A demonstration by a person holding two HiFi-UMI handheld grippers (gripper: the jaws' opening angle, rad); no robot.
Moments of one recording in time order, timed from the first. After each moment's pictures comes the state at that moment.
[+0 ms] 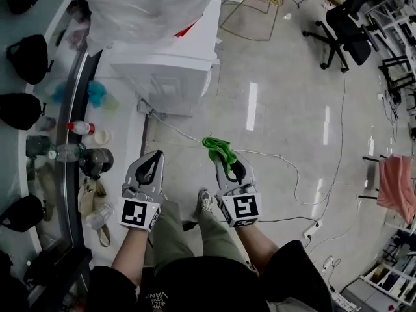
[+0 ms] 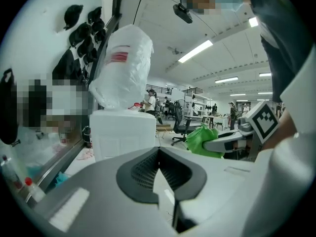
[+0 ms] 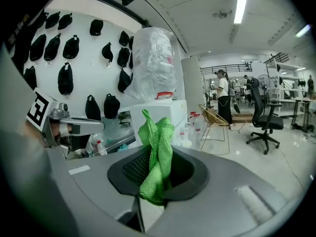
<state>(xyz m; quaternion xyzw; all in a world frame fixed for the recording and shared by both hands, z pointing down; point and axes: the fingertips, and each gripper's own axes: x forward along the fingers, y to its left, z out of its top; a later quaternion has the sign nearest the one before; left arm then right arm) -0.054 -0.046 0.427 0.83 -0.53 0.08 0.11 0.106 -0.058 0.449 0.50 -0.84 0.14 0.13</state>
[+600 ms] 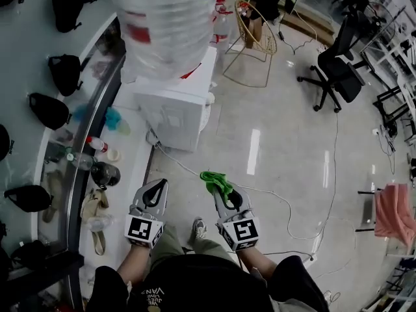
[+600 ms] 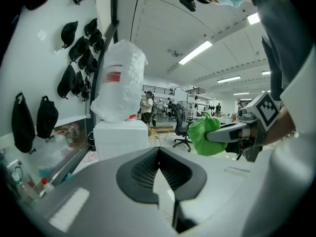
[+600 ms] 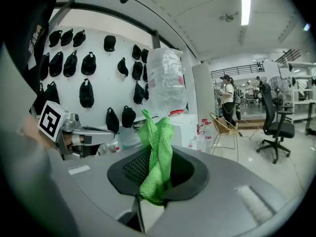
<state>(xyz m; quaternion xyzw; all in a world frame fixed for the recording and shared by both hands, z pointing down) -0.025 0.022 0.364 0.82 -0.56 0.09 0.10 0.130 0.006 0.358 0.44 -0.88 0.13 0.11</state>
